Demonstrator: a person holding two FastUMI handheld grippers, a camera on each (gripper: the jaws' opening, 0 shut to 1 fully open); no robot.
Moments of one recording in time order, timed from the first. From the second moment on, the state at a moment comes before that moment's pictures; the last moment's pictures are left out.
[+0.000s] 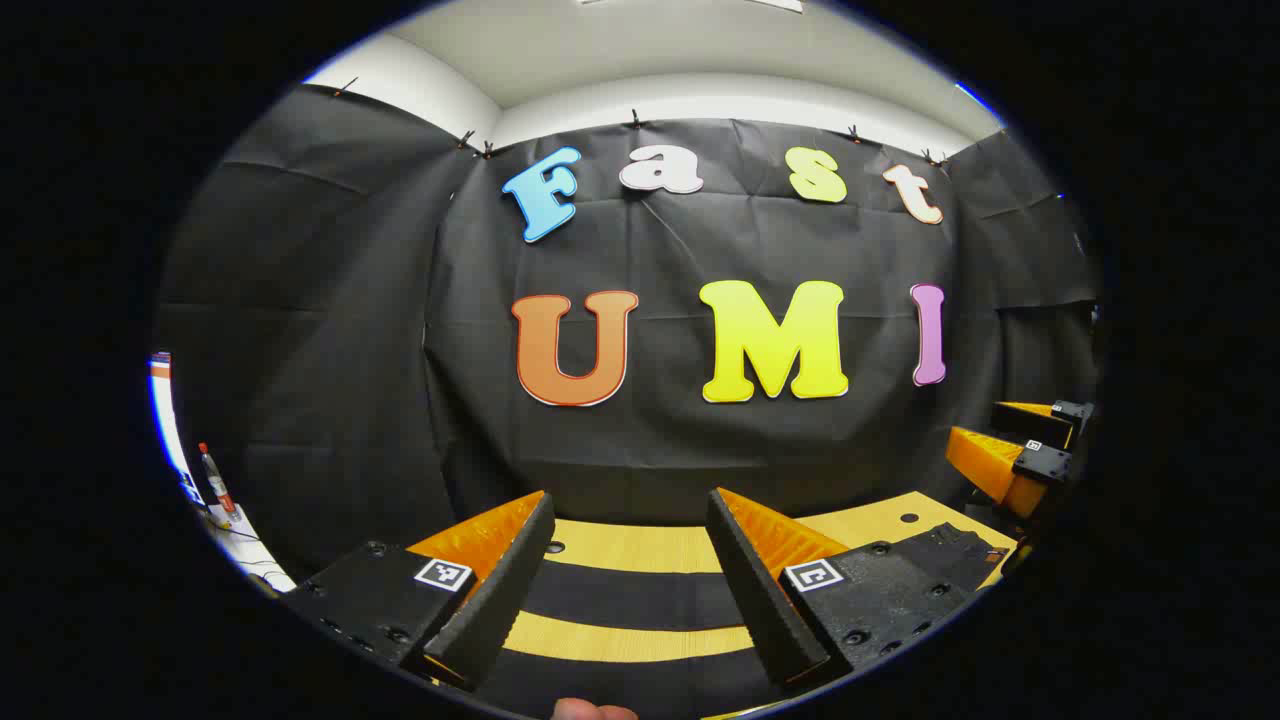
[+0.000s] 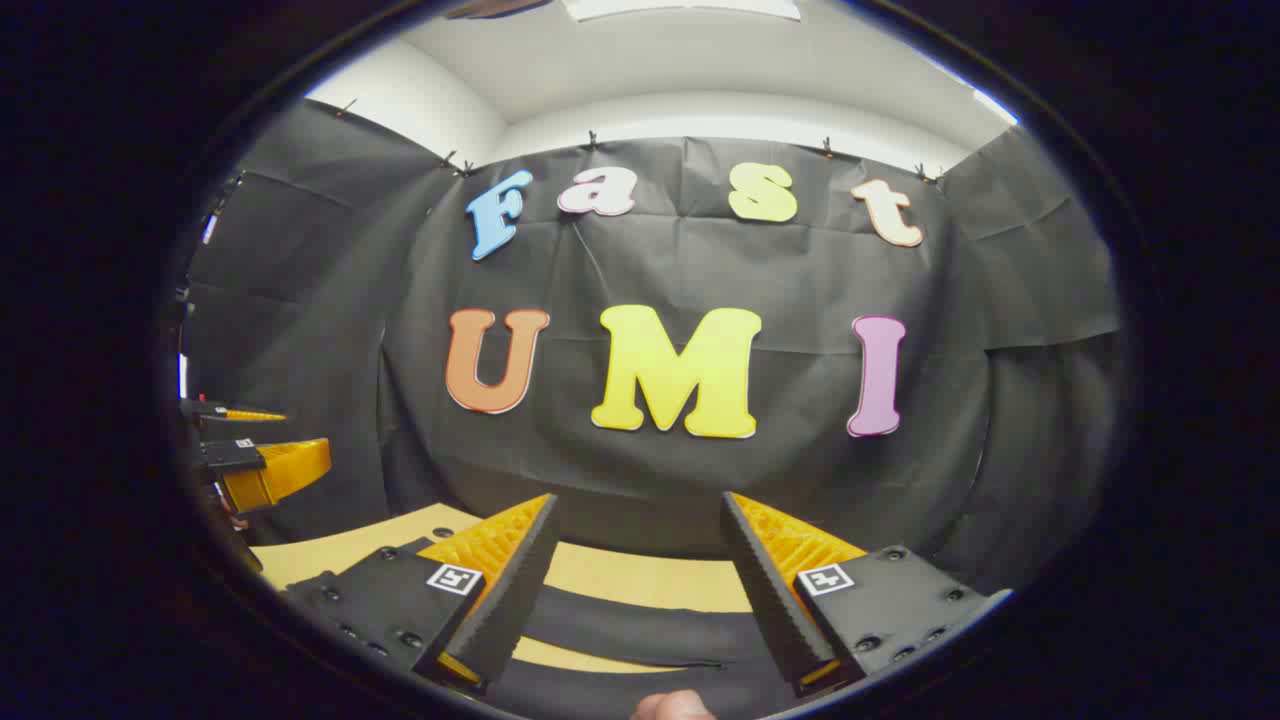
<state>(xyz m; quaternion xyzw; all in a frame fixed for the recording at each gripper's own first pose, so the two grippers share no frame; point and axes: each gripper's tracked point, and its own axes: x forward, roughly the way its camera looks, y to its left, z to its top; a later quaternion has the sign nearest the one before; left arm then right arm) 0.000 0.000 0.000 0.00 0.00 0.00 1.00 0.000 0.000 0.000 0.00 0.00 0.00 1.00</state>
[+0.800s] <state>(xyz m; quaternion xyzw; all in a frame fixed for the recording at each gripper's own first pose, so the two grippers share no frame) 0.012 0.002 -0.015 0.00 0.02 -0.01 1.00 -0.003 -0.036 -0.009 0.01 0.01 -0.04 1.00</state>
